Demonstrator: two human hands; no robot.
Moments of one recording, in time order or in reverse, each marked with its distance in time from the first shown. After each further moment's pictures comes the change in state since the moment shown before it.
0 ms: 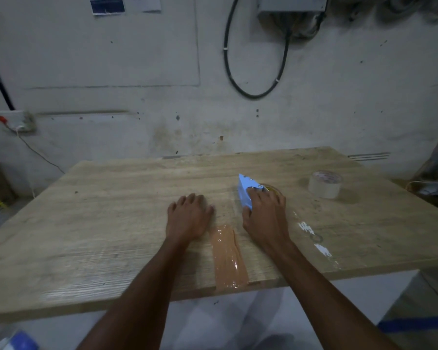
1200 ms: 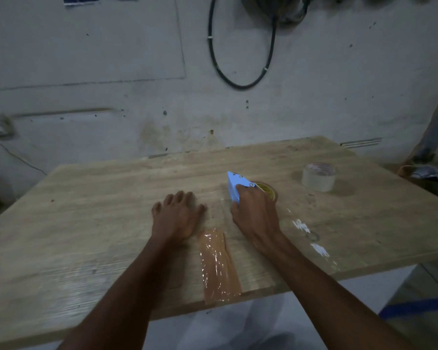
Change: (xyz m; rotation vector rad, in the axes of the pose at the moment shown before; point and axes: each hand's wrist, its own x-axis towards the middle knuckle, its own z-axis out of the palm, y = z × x) left_hand 0.020 -0.006 0.007 0.019 -0.056 0.006; right_hand 0.016 -0.011 -0.014 0.096 -0.063 0.026
